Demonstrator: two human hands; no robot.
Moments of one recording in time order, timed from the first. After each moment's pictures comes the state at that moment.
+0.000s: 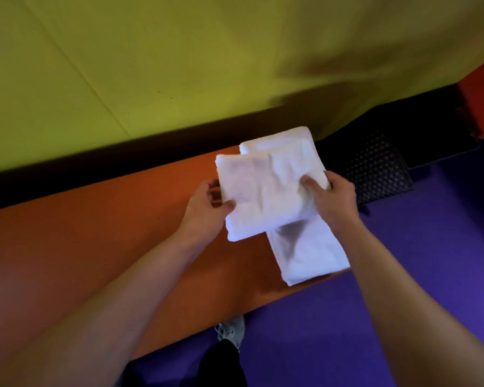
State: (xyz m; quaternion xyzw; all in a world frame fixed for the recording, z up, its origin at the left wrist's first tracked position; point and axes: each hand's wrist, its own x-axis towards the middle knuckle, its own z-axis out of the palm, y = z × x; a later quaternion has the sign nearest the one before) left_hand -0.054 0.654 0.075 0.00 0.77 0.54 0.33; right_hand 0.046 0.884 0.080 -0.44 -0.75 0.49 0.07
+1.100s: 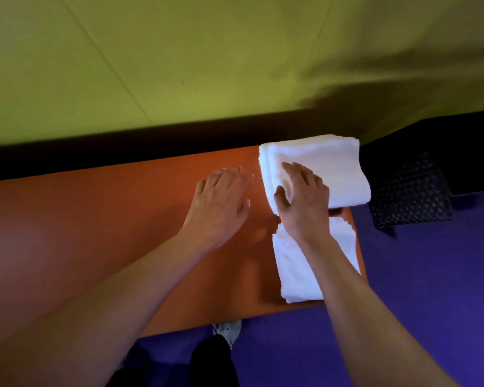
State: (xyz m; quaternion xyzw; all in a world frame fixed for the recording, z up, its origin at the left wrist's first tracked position) left_hand -0.063 0.674 0.074 0.30 0.94 0.13 0.12; right_hand 0.000 0.853 0.036 -0.20 -0.95 0.22 0.06
